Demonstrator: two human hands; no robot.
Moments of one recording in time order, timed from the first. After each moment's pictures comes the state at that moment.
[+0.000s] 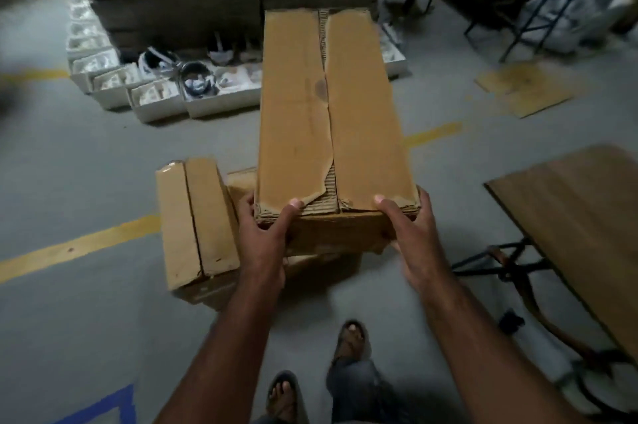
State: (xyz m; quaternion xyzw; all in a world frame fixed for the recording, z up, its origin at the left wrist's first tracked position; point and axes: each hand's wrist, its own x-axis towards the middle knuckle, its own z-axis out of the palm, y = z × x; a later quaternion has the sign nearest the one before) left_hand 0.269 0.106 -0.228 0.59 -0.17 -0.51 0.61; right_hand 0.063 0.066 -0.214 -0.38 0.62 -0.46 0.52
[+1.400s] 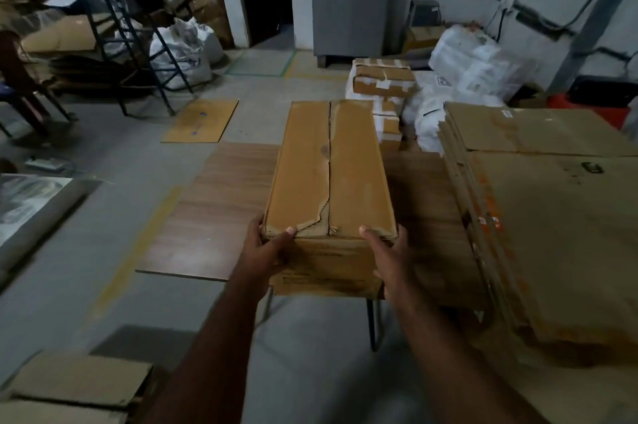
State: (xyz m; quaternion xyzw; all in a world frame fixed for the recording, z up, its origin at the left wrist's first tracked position) left_hand -0.374 0.121 -0.178 0.36 -0.56 -0.73 0.18; right_hand -0.510 0.299 -0.204 0.02 0.72 -0.65 0.23
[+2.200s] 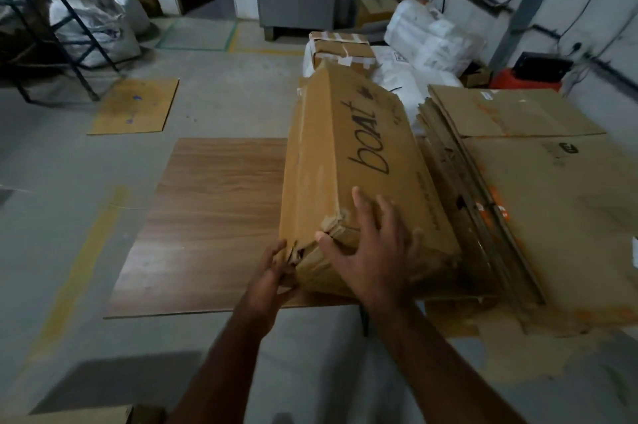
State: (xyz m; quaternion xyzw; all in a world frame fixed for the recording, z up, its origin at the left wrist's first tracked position) left_hand -0.384 0.033 -0.244 0.32 -0.52 -0.79 0.02; right_hand -0.465 0.191 -0.165 -0.17 0.96 -0.22 -0.08
